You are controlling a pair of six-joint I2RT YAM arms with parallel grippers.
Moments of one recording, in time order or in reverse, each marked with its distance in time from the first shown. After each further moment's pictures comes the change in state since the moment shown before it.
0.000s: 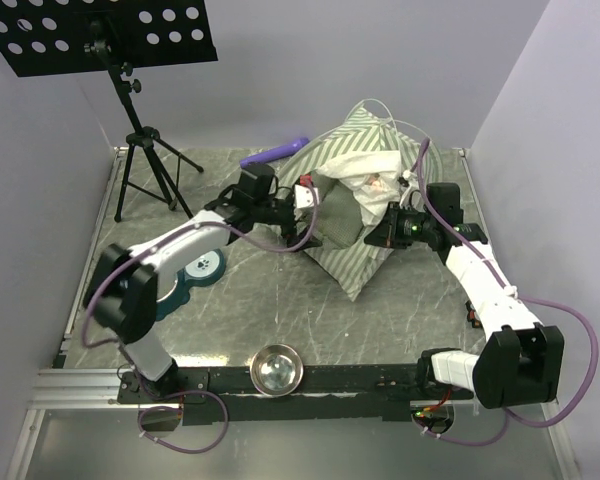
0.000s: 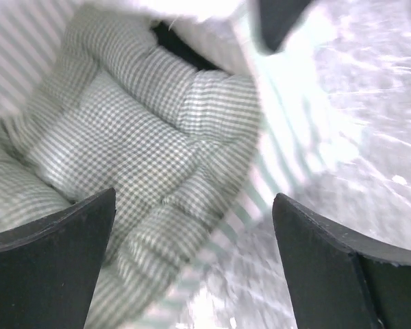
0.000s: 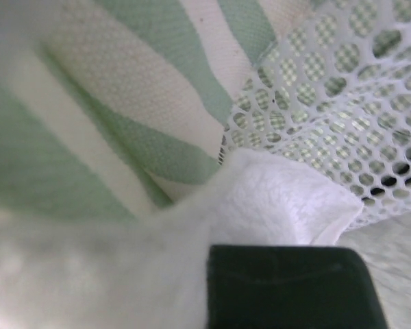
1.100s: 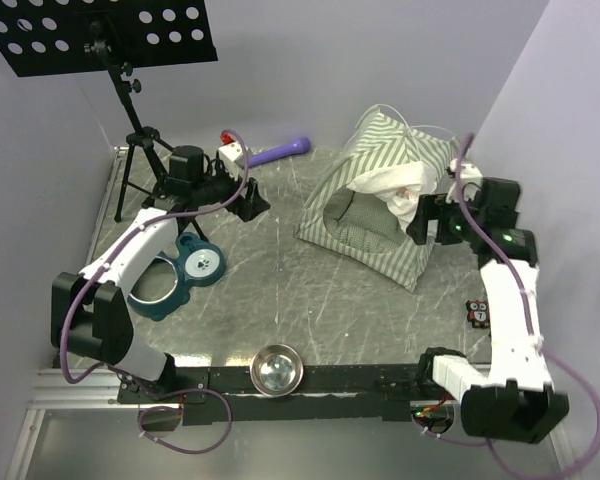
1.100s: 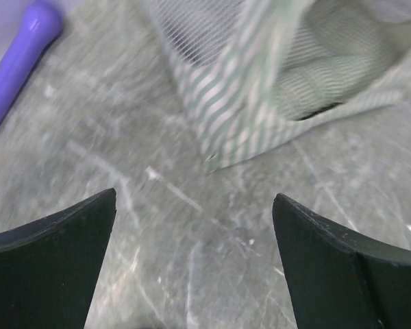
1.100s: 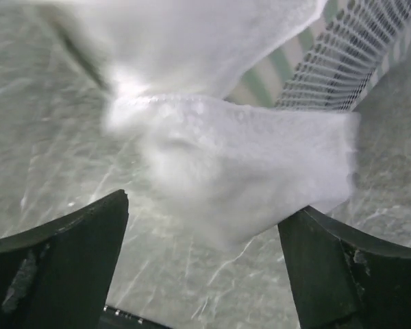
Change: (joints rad) left arm 0.327 -0.237 -0.085 -0.101 -0.175 -0.362; right arm -0.206 -0.164 0.188 -0.310 0.328 -0.350
